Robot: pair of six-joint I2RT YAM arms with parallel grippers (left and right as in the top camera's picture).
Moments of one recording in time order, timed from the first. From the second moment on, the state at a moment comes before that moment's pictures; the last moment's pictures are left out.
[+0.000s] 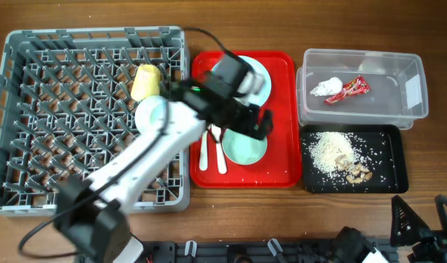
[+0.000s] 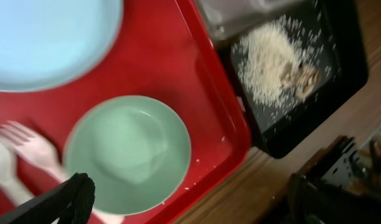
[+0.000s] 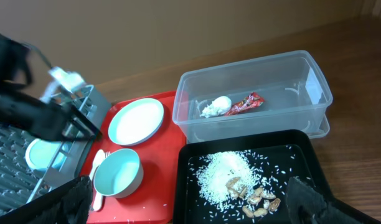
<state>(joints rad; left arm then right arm) -0.68 1.71 1.45 -0.88 0.33 -0.28 0.82 0.17 1.20 -1.47 0.62 0.58</state>
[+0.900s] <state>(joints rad) -0.97 1.98 1.45 -0.85 -0.04 -0.52 0.82 0.17 1.20 -1.47 0.62 0.58</state>
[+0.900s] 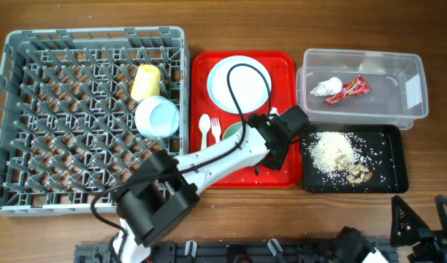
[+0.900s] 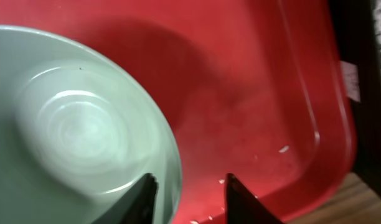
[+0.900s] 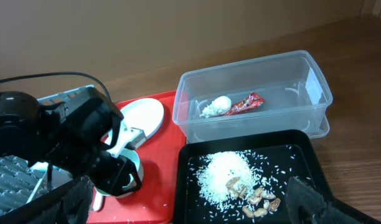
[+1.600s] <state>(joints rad) -0.97 1.99 1.43 -0.88 -0.17 -0.51 0.82 0.17 1.20 -1.47 0.62 0.58</state>
